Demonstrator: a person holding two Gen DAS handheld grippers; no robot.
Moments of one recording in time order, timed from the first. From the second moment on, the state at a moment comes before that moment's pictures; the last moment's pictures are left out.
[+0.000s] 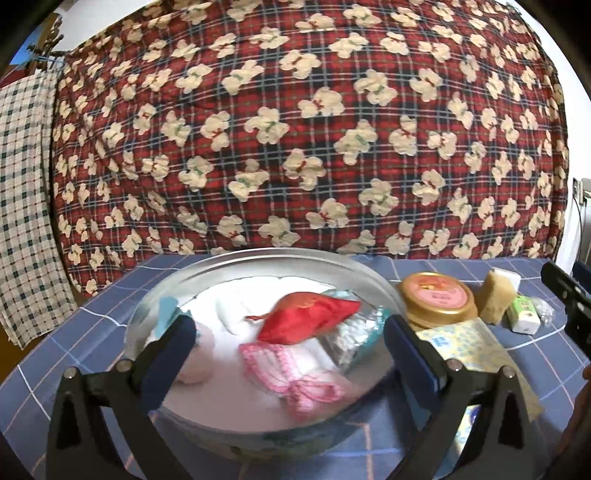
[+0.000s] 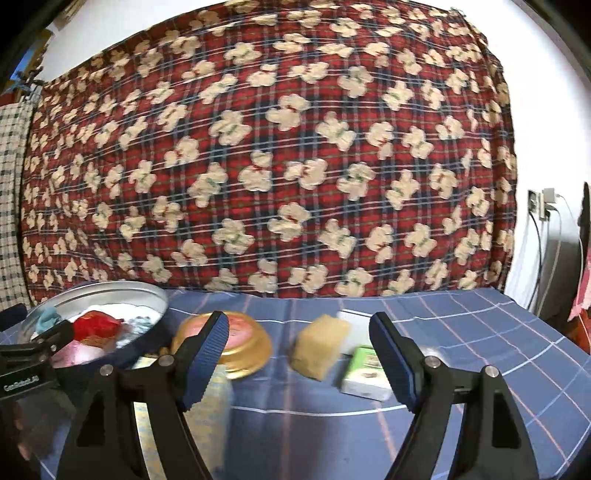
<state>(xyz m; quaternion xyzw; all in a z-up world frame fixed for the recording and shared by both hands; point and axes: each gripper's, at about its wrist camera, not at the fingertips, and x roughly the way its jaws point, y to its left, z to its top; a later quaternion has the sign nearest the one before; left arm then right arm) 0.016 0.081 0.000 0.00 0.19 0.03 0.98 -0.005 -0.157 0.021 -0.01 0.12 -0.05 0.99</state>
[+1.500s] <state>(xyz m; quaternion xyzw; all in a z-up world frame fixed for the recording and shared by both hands) 0.054 -0.148 -0.004 0.02 0.34 -0.14 0.93 0.119 -0.325 -0.040 0.03 0.41 -0.06 0.91</state>
